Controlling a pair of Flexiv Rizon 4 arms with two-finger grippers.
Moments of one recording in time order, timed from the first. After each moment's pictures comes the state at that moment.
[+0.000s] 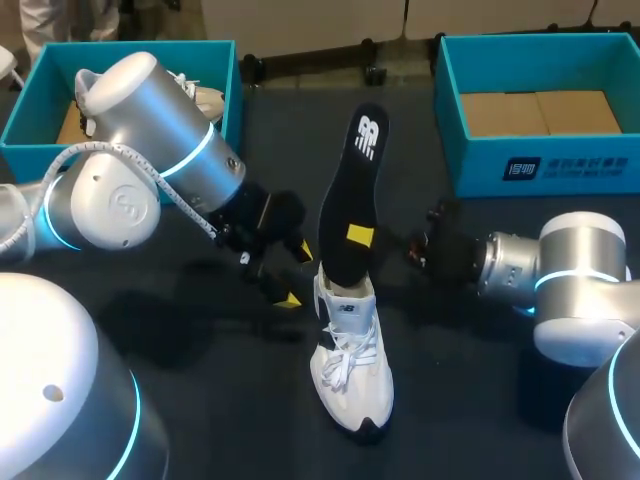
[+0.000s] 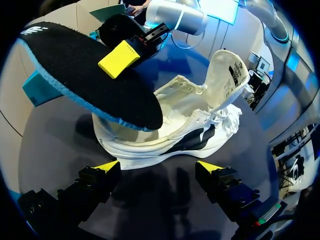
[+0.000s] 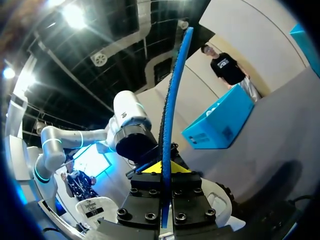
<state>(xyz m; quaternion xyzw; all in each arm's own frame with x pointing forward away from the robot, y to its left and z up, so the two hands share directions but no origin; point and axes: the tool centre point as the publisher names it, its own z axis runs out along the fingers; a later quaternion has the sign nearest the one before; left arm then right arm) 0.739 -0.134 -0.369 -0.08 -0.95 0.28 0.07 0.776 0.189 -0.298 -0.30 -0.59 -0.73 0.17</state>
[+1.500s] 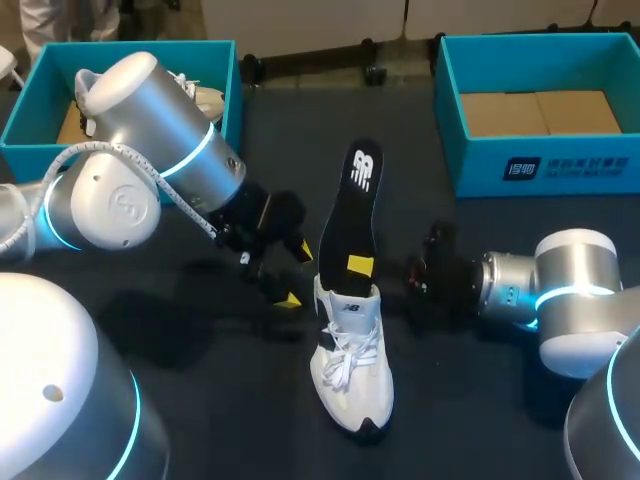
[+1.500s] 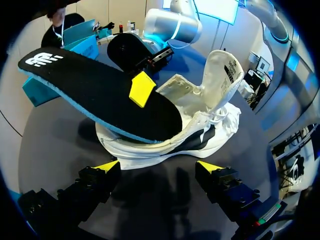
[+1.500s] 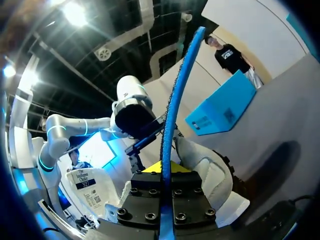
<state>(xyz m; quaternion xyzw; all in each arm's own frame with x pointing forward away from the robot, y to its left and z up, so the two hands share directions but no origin) 0.739 -0.134 -0.369 -0.08 -0.95 0.28 0.07 0.750 0.191 -0.343 -0.28 -0.61 -0.71 0.20</state>
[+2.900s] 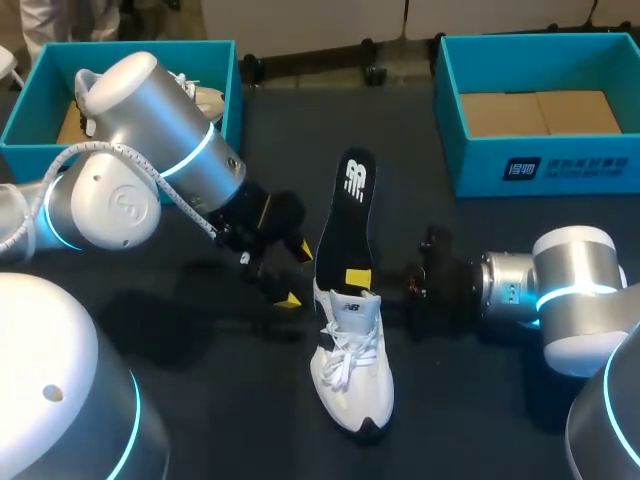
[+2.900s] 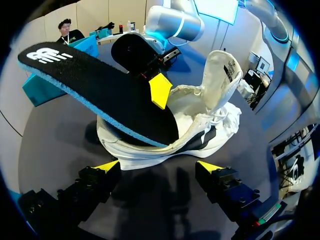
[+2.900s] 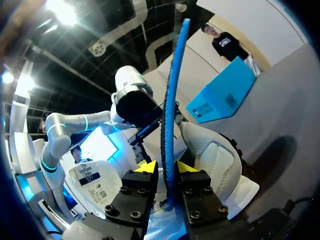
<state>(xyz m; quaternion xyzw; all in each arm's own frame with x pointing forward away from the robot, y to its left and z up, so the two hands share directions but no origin) 0.739 -0.134 -0.369 -0.08 -0.95 0.28 0.07 0.734 0.194 -0.347 -0.28 -0.64 -0.68 0.22</state>
